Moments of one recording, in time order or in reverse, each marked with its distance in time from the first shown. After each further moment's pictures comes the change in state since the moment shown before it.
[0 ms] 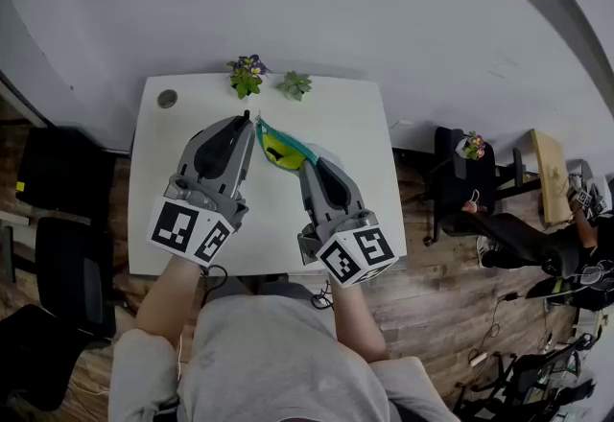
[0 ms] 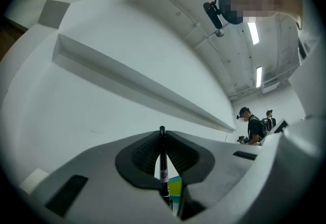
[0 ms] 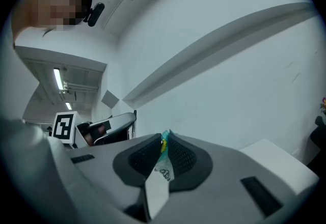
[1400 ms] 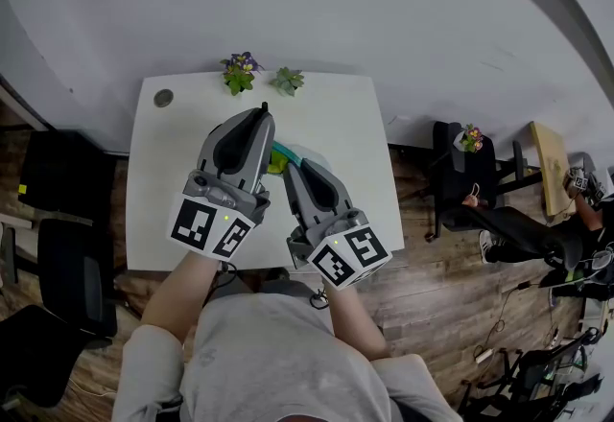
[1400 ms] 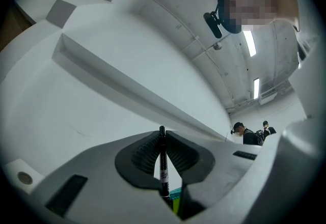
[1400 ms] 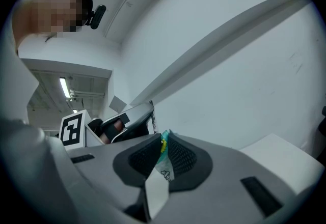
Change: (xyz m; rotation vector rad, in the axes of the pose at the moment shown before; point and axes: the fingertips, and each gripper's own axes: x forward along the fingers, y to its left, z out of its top) left arm 0.016 -0.047 0.007 -0.053 -0.136 -0.037; right arm -0.018 0.022 0.001 0.039 -0.020 0.091
